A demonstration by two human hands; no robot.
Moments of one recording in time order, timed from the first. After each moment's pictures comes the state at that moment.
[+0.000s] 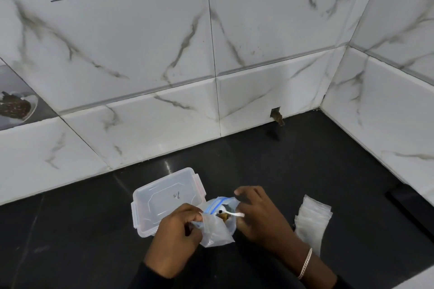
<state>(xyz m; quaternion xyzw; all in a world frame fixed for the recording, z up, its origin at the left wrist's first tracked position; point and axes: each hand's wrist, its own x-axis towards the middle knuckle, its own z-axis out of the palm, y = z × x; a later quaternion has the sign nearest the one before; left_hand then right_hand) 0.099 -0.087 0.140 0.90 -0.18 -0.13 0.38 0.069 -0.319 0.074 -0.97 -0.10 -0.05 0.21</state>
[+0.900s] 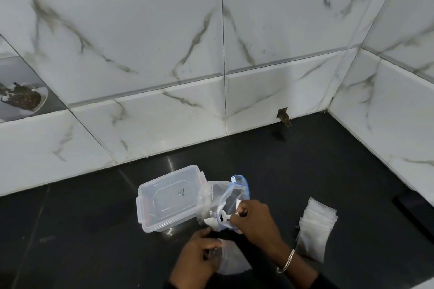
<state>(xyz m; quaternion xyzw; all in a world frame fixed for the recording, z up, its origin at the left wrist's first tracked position) 0.071 -0.087 0.059 0.87 -0.14 -0.22 0.42 0.085 -0.285 0.049 -0.86 0.19 0.05 0.47</state>
